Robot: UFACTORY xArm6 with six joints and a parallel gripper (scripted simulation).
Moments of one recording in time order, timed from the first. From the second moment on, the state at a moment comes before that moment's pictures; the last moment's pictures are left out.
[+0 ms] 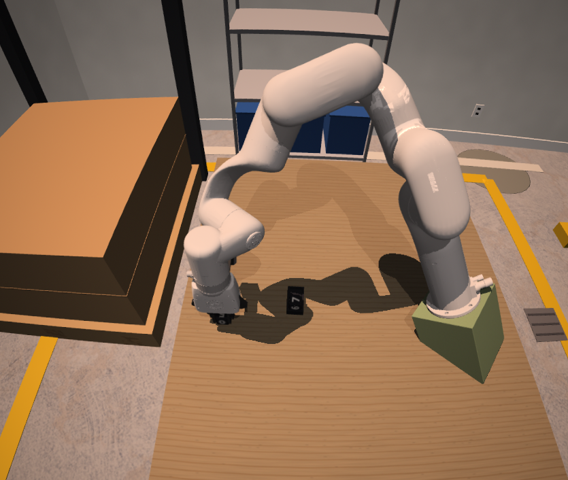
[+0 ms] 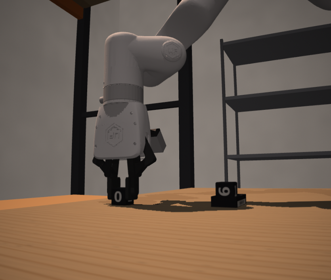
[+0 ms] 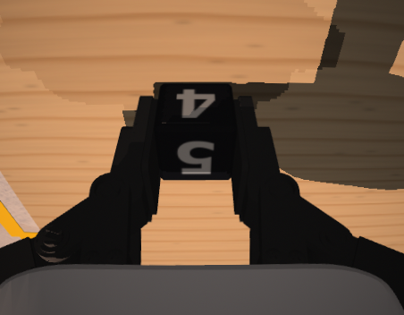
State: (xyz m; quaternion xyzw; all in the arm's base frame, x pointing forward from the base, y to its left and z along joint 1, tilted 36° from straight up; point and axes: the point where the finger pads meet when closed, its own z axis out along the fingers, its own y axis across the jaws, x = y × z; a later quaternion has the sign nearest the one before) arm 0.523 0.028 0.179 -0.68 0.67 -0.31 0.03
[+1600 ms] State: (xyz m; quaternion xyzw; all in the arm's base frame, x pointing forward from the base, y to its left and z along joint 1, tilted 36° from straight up) arm 0.475 0.064 0.259 -0.67 0.68 -0.31 0.03
